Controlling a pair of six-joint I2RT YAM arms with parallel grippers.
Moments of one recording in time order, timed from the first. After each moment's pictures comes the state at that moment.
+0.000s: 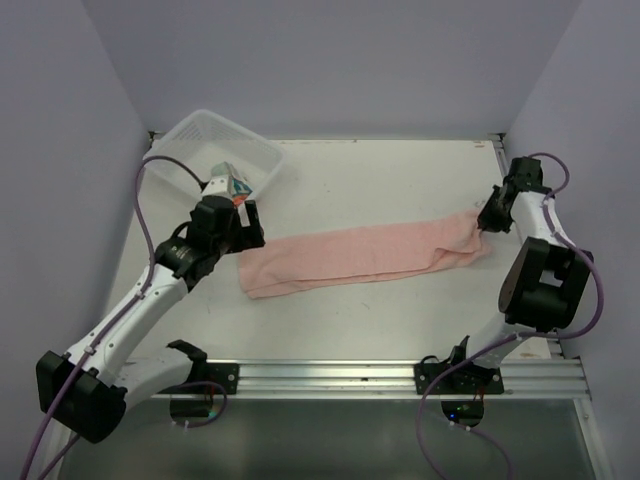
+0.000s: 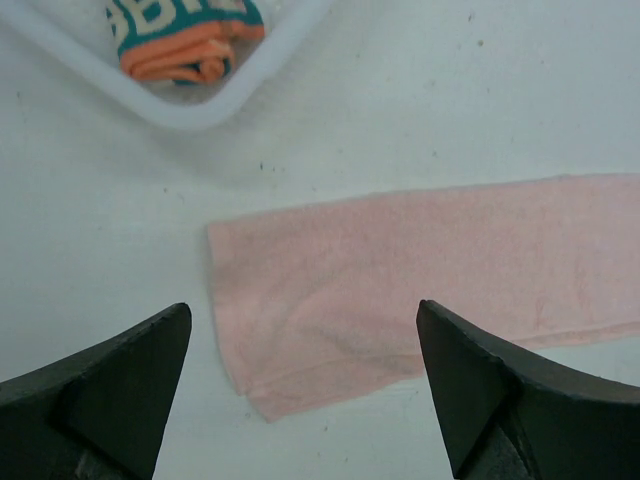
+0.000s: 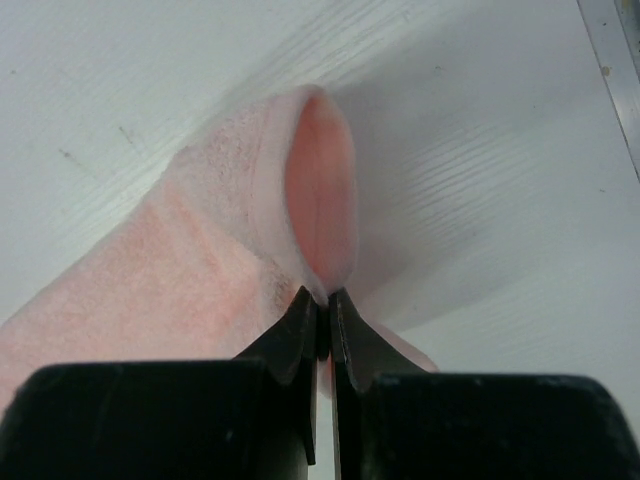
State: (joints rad) left arm -0.45 1.03 0.86 -0.54 -0.24 -0.51; right arm -0.31 1.70 1.25 -0.64 0.01 0.29
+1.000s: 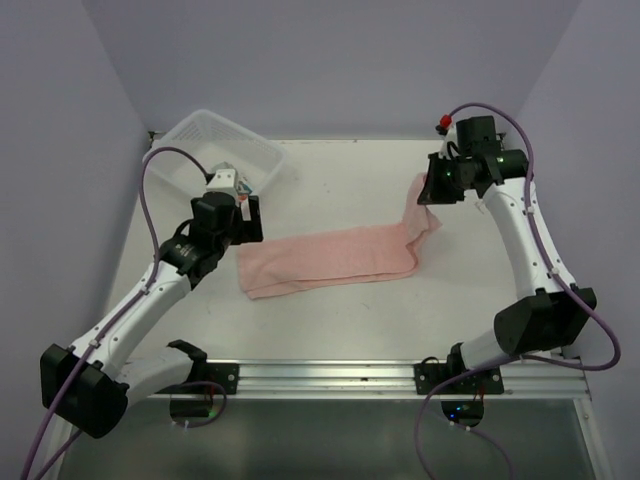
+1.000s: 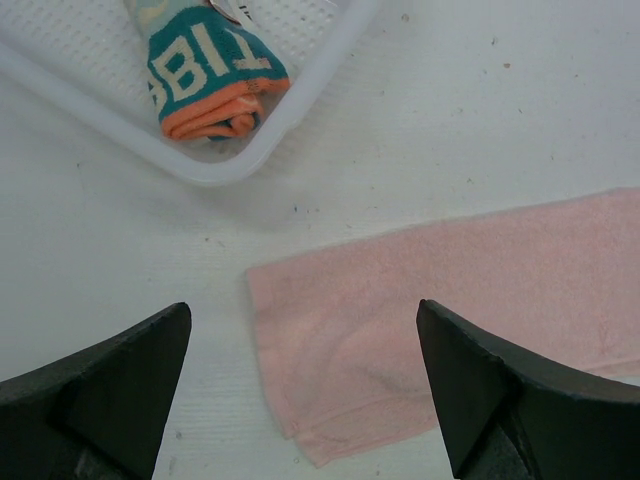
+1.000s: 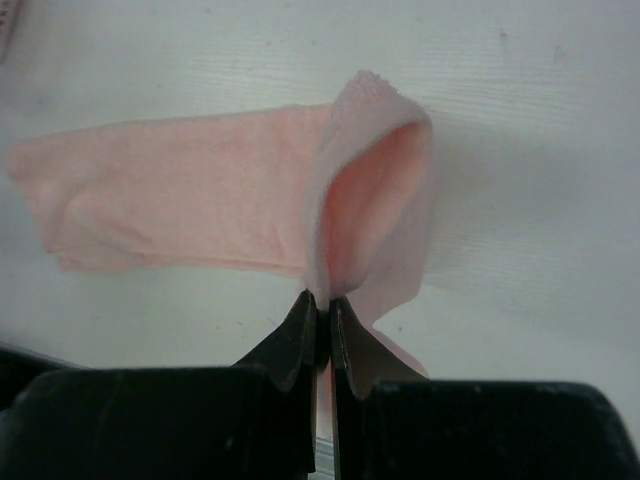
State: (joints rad) left arm -0.44 1.08 0.89 -0.42 -0.31 -0.32; right arm 0.10 1.50 1.61 -1.07 -0.17 0.18
